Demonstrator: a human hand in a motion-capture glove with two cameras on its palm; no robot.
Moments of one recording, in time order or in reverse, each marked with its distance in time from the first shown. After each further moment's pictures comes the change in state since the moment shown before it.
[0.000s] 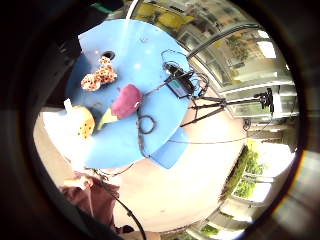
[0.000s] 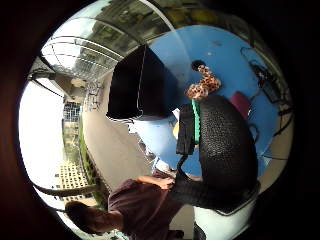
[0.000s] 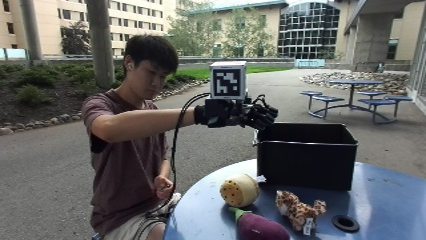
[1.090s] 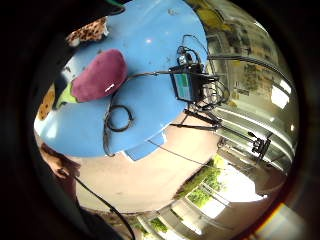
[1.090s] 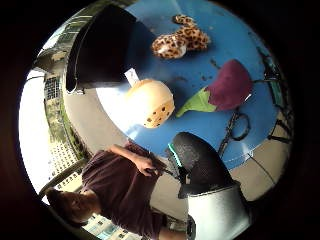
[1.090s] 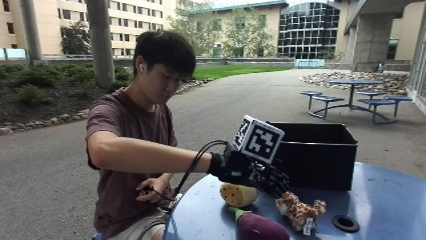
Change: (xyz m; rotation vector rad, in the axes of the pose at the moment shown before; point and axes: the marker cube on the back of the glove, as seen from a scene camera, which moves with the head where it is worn) arm 0.079 -0.038 0.114 -0.401 0.273 -0.265
